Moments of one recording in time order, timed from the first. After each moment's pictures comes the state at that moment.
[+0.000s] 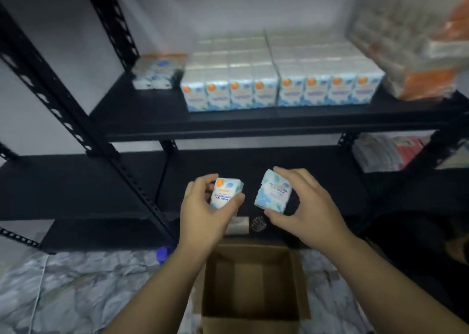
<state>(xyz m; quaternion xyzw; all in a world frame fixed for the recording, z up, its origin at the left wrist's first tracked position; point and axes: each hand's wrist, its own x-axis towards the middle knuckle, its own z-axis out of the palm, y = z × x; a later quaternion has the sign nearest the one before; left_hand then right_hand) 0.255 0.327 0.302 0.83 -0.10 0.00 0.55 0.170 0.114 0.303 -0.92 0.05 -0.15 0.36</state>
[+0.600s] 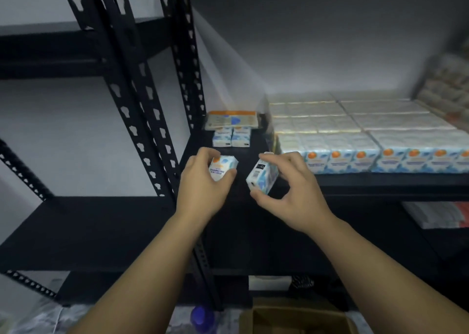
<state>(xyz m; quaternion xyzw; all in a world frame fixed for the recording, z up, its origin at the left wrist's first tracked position) 0.477 0.462 0.412 0.87 -0.17 0.11 0.45 0.385 0.269 0.394 -0.88 -0.04 -0.27 0.39</state>
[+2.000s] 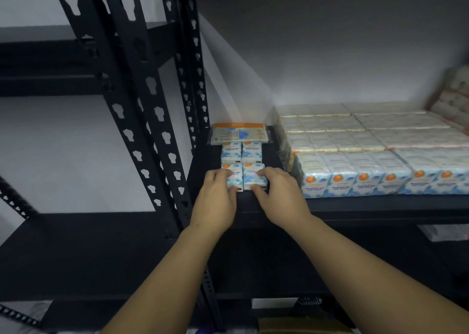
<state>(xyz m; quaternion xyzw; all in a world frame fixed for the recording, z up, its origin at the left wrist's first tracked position) 0.548 0.450 0.382 0.91 -0.21 0.05 0.36 0.495 0.293 0.378 -0.93 0.13 -0.20 0.27</state>
